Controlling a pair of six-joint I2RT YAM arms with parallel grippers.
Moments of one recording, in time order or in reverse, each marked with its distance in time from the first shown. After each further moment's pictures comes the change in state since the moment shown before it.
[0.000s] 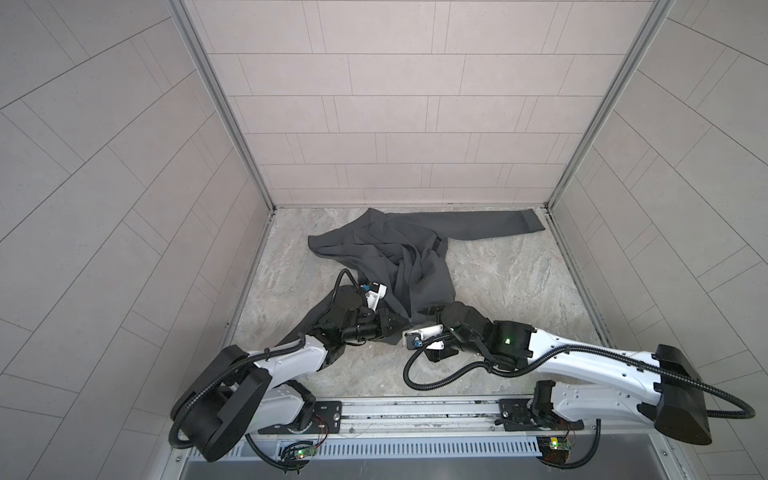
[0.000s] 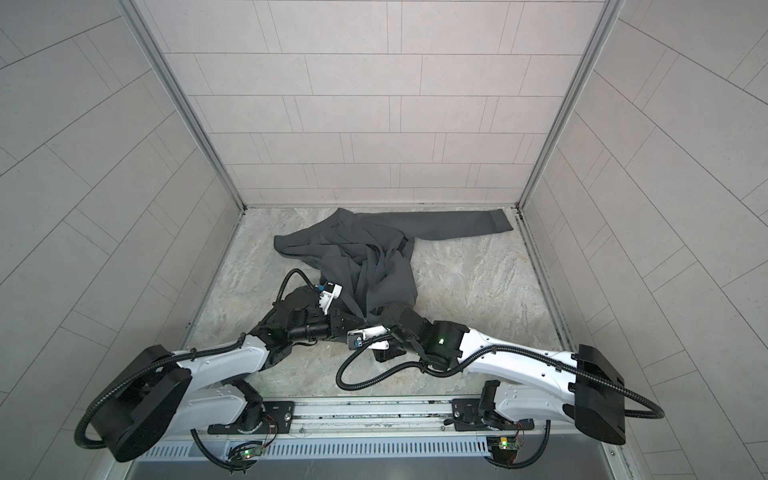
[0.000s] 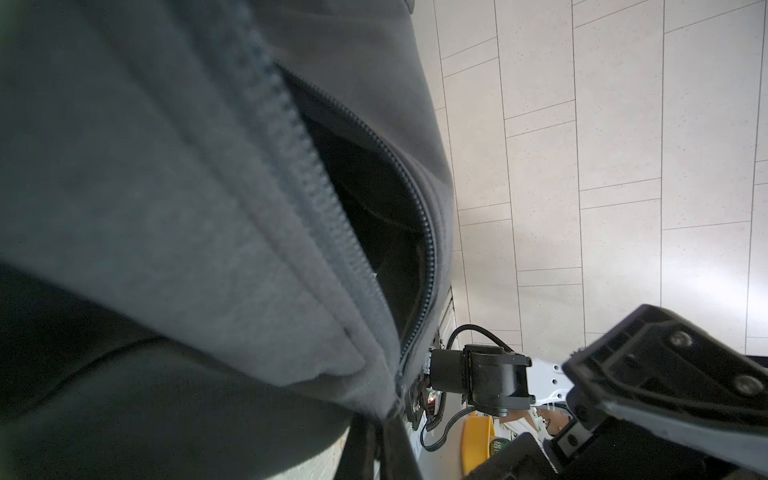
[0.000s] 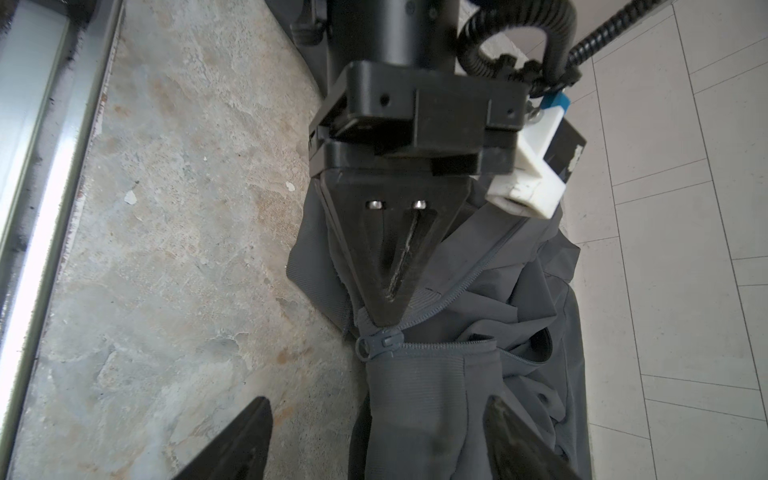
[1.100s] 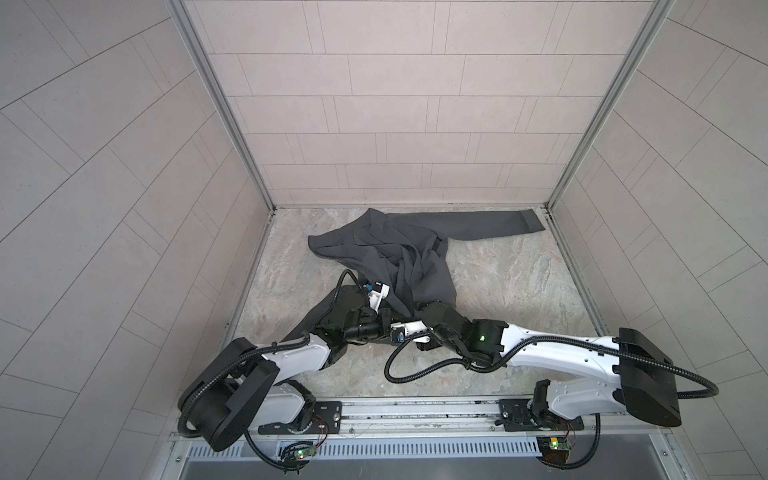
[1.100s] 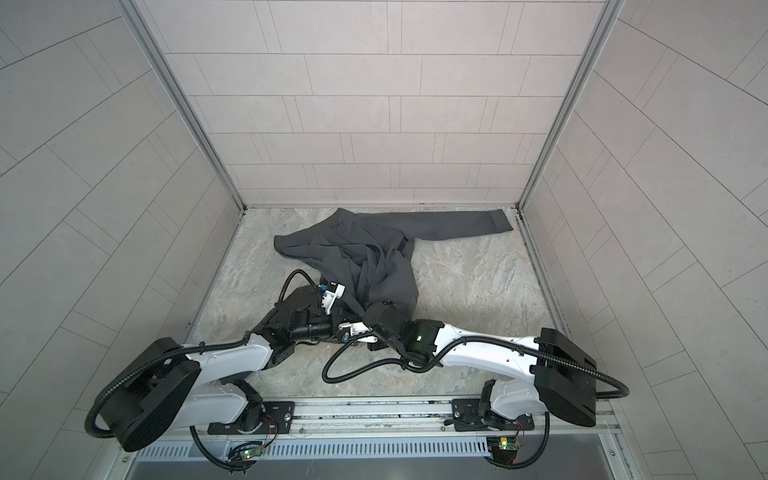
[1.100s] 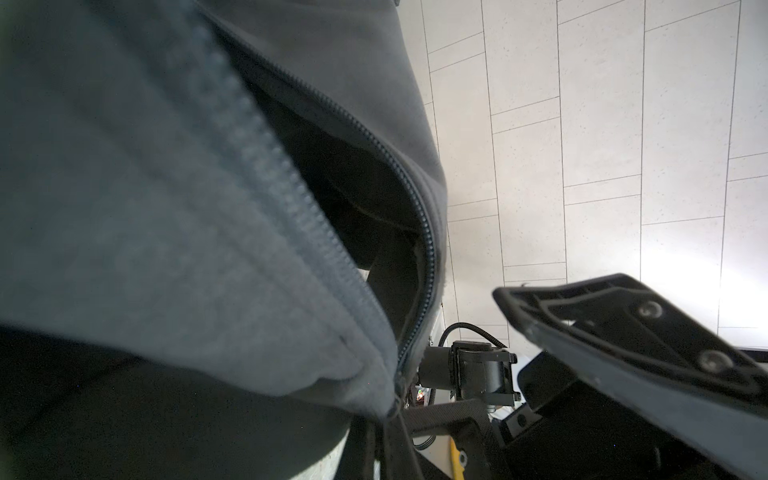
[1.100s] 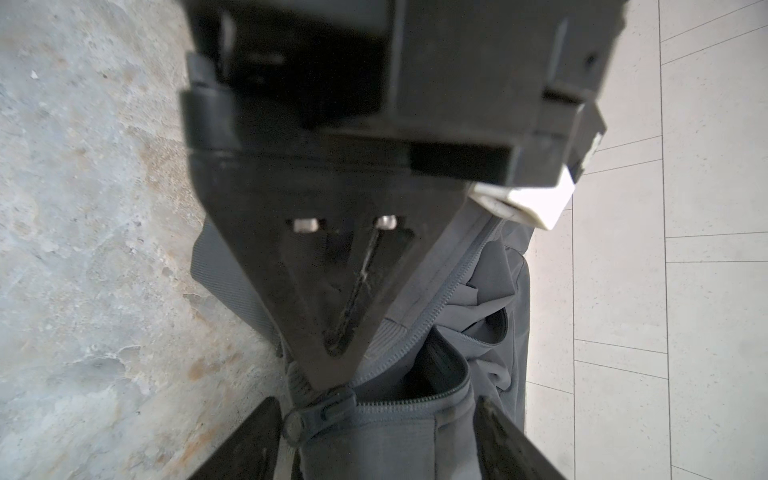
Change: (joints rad) left arm -0.011 0.044 0.000 0.079 0.023 -0.028; right arm 0.013 0.169 0.040 0.106 0.202 -0.063
